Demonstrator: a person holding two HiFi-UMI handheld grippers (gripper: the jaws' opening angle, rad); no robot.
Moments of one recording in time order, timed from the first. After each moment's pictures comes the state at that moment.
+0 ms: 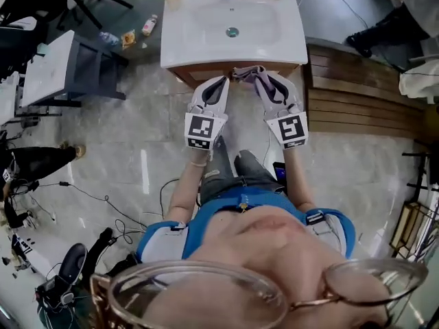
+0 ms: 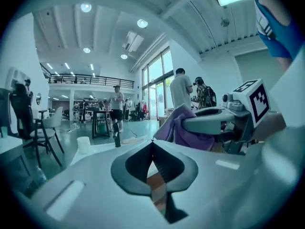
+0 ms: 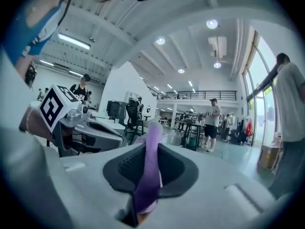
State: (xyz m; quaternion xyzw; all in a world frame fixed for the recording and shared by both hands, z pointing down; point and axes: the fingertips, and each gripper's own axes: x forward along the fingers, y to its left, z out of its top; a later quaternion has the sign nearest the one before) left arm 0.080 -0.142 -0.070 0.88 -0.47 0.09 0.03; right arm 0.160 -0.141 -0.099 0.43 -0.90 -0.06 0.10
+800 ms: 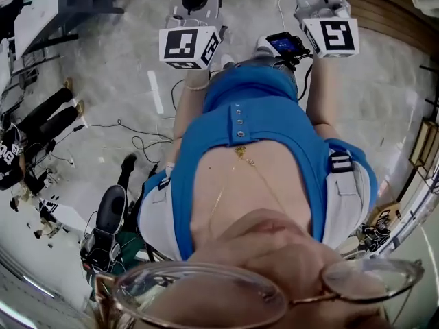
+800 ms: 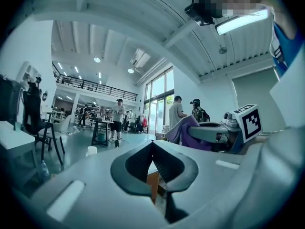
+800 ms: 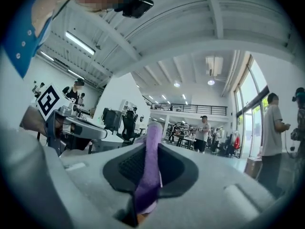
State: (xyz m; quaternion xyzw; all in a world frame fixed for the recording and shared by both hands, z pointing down) left arm 0.010 0.066 -0.211 0.88 -0.48 -0.02 0.04; right arm 0.139 0.052 -0.231 0.47 -0.87 -0.12 0.06
